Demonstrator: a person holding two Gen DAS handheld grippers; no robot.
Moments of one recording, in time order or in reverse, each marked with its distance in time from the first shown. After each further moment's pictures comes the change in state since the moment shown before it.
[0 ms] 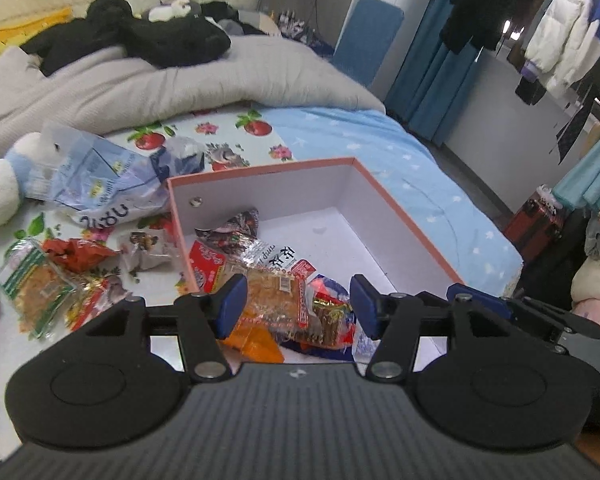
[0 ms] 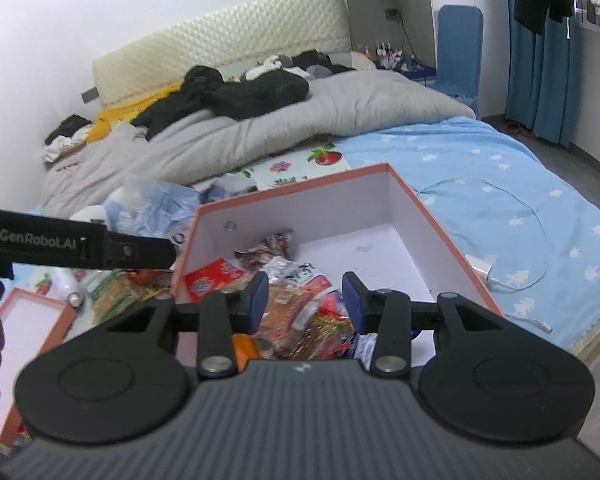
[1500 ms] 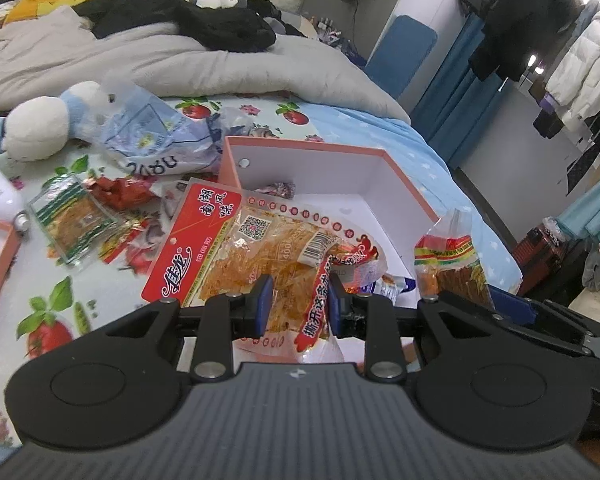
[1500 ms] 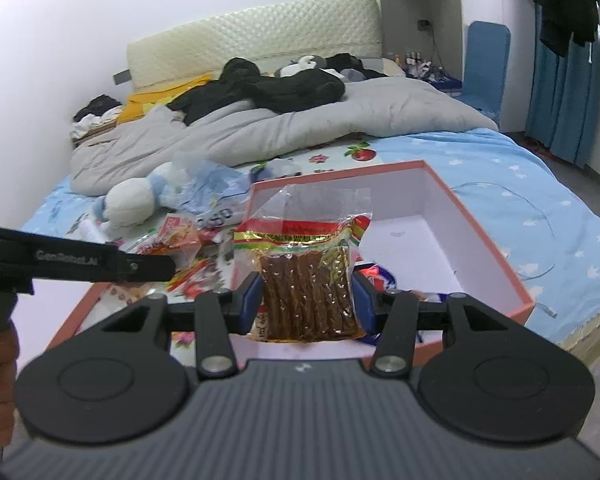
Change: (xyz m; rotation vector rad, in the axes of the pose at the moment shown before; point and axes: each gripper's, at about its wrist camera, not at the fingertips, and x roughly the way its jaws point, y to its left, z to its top) left arm -0.044 0.037 -0.055 -0.141 -0.006 0.019; right arm -0.022 0.032 -0.020 -0.073 0.022 0.021
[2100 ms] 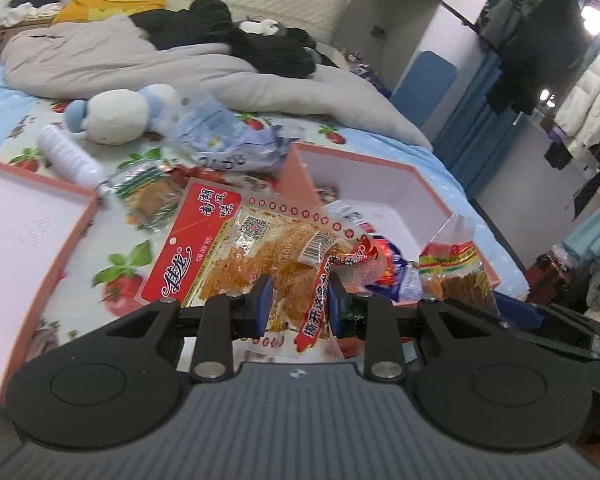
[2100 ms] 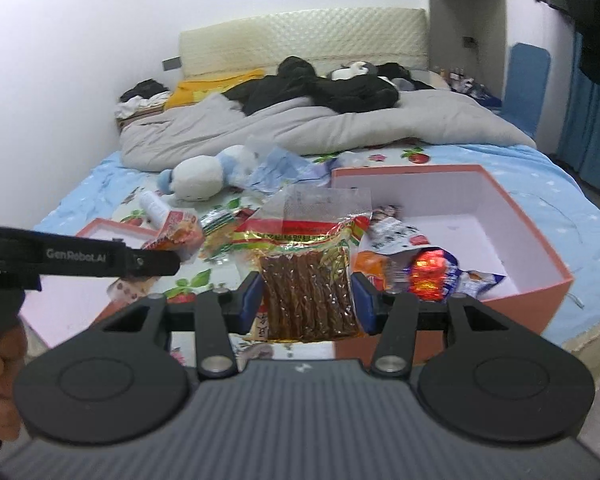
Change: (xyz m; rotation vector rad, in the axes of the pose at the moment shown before) left arm -0.108 0.058 -0.076 -0.063 -0.106 0.046; right arm -0.065 0.082 -0.042 -0.095 -0.021 0.077
